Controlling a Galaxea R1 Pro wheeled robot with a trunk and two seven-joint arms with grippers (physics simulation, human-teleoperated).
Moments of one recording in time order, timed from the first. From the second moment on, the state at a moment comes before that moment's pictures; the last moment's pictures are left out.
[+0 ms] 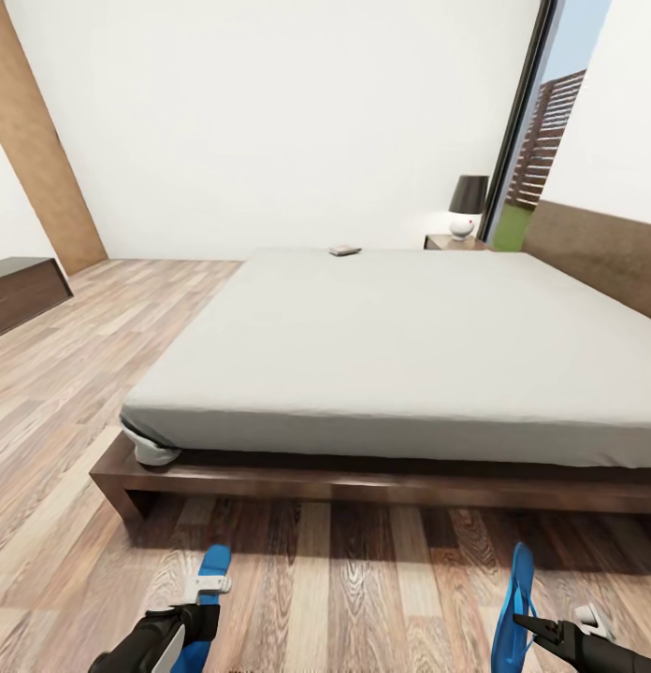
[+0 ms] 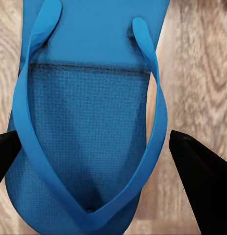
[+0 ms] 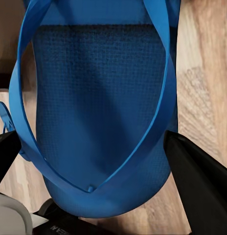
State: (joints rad) left arm -0.45 0.03 0.04 -0.43 -0.03 0.29 -0.06; right arm -0.28 -0.42 -0.40 -0.56 -0.14 0.63 1.10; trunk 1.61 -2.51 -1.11
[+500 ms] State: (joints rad) left arm -0.45 0.04 0.05 -0.44 0.03 0.30 -0.06; right arm -0.28 -0.42 -0.40 -0.56 -0.14 0.63 1.10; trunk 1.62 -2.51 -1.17
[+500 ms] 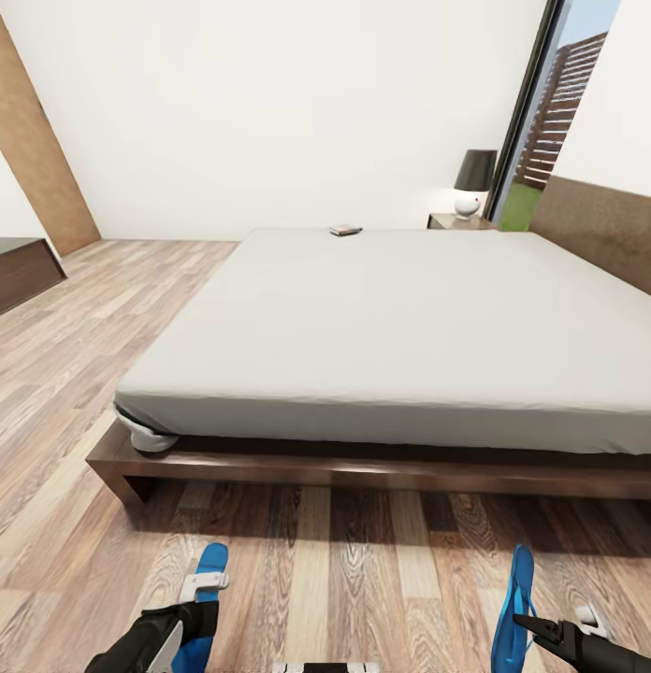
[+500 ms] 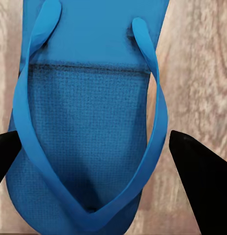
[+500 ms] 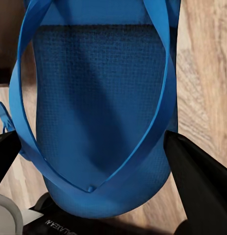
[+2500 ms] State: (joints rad) left arm -0.51 0.06 0.04 -0.62 0.03 0.51 -0.06; right arm -0.28 -0.44 -0.48 -0.64 -0.14 0.63 1.11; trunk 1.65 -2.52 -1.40
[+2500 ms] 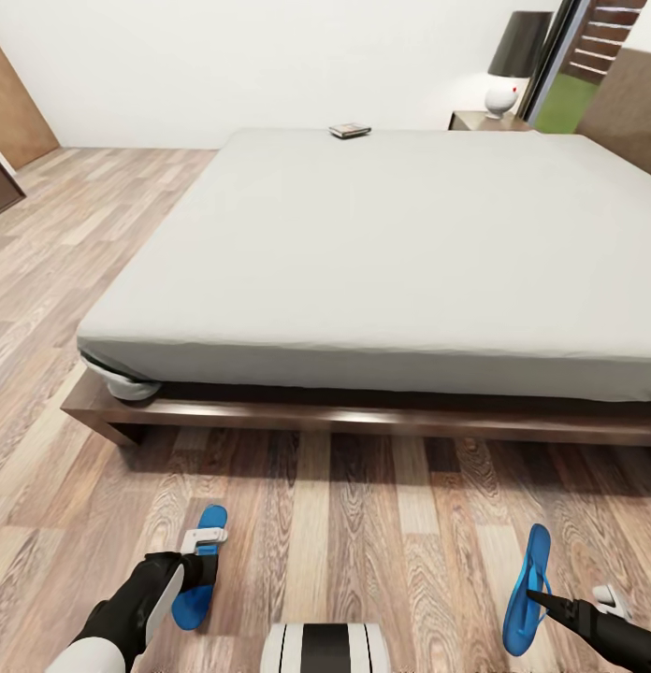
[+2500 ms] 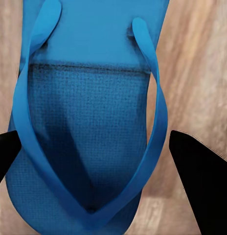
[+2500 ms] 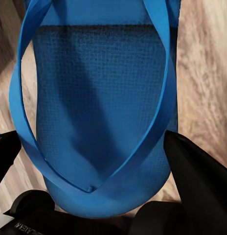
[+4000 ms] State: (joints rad) left arm -0.51 0.06 0.05 -0.62 0.04 0.47 -0.06; right arm -0.28 -0.44 -0.47 -0.64 -0.14 0.63 1.11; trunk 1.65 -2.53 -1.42
